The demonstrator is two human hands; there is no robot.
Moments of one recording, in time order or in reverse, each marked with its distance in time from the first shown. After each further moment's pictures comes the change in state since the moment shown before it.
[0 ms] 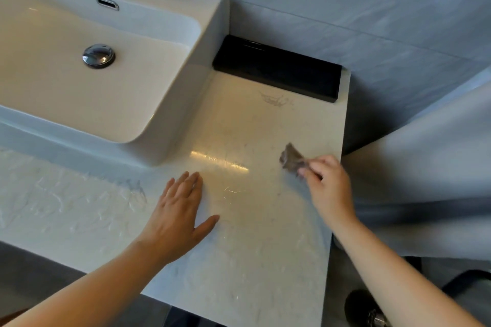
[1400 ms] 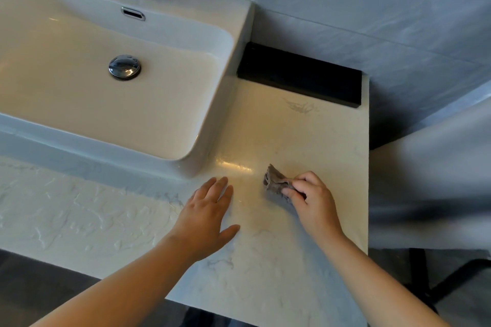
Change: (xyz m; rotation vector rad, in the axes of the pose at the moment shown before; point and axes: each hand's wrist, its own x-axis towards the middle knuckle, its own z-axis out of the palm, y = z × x) left_hand 0.011 -0.047 -0.013 -0.003 -0.084 0.136; right_hand -0.026 -0.074 0.064 0.041 -0.110 0.061
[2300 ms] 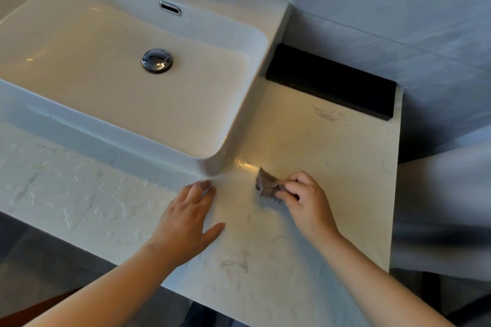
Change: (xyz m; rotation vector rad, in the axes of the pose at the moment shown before) left_hand -0.036 -0.043 -0.004 -0.053 0.055 -0.195; right_hand 0.021 -0.034 0.029 0.021 -0.131 -0.136
